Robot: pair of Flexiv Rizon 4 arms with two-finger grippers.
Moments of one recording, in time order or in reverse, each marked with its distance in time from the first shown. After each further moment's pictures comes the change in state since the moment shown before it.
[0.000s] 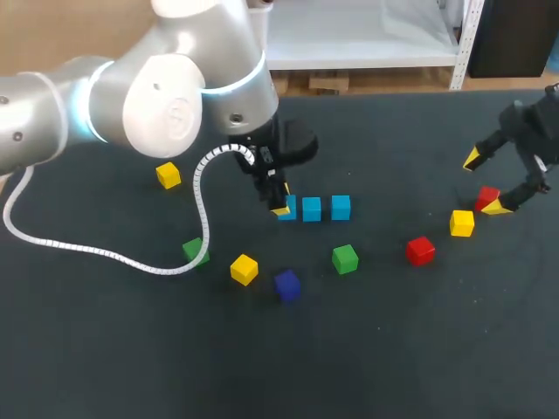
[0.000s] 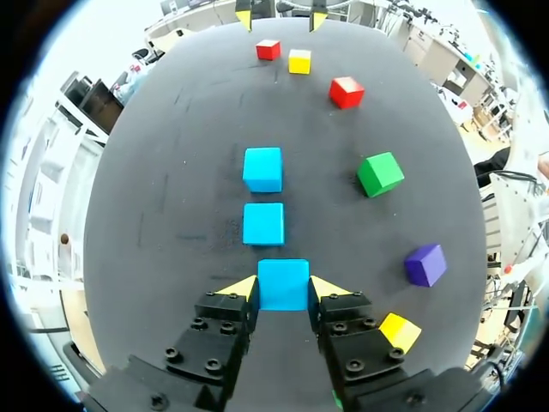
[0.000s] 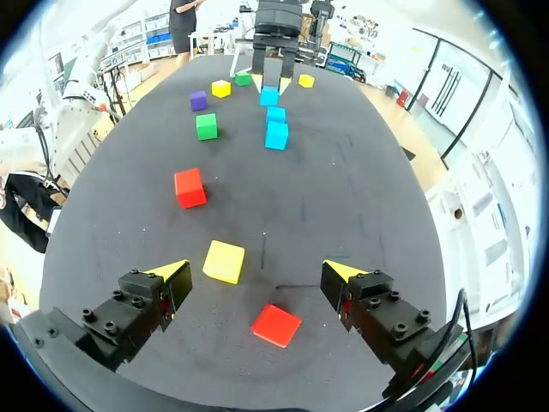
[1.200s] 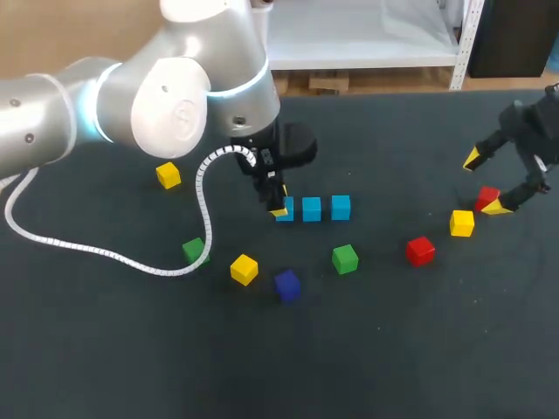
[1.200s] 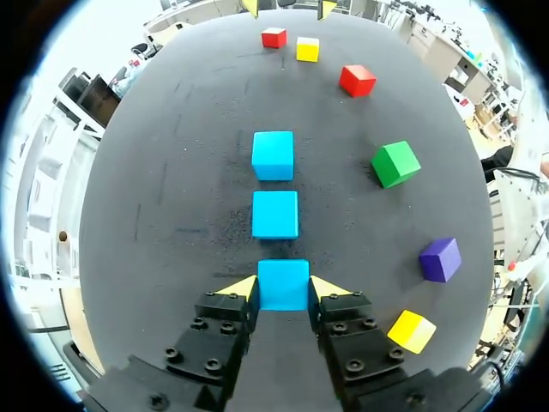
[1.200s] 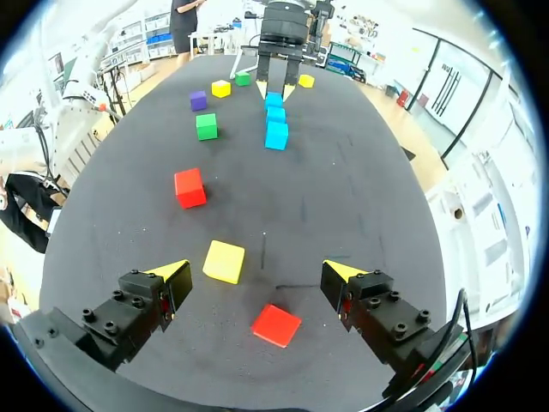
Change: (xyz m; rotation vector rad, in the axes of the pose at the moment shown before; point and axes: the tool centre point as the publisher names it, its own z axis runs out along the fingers) left arm 0.006 0.008 0.012 0.003 0.025 0.001; right arm 0.000 0.000 0.000 0.000 0.000 0.000
